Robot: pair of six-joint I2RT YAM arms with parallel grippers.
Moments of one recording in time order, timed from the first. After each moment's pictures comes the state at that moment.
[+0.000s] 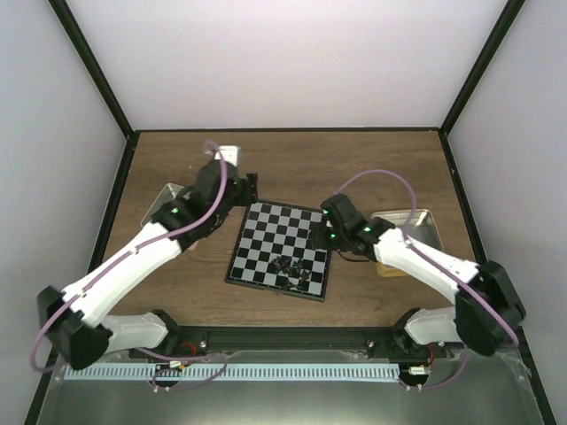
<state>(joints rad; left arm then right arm) -0.71 1.28 1.20 -0.48 -0.35 -0.43 0.67 1.27 0.82 -0.48 -0.01 0.67</state>
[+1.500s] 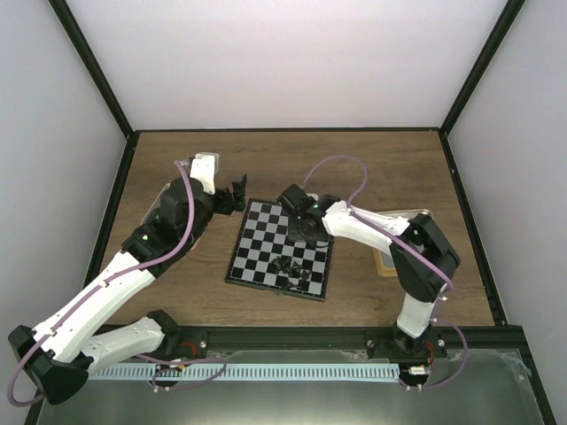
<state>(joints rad) -0.69 0.98 1.01 -0.32 -0.36 -0.27 0.81 1.75 1.23 -0.70 0.18 0.74</state>
